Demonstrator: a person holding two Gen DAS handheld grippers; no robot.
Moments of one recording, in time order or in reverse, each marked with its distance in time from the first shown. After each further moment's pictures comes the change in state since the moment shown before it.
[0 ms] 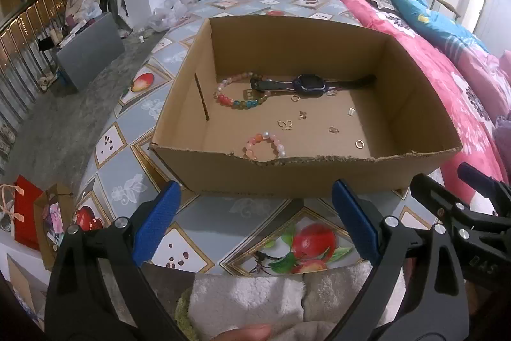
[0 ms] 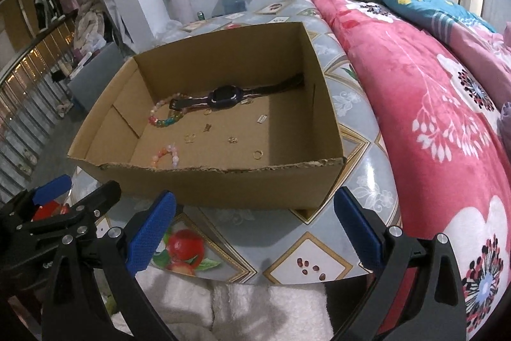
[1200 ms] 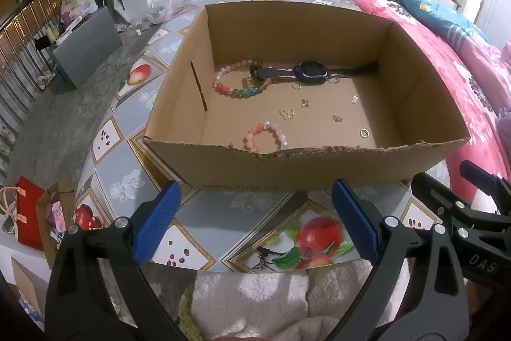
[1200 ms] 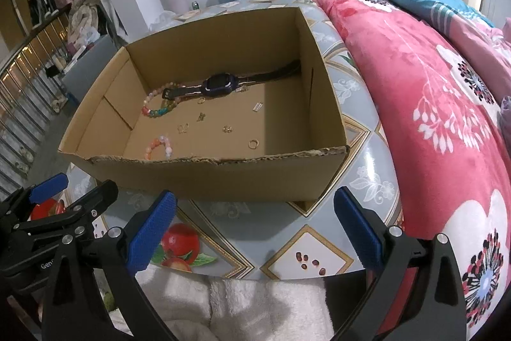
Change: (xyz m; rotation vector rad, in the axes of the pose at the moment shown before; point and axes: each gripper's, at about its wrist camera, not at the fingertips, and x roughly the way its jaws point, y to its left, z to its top) left arm 0.011 0.004 -0.001 0.016 0.051 0.001; right arm 0.012 -0.003 0.001 0.000 0.055 -0.014
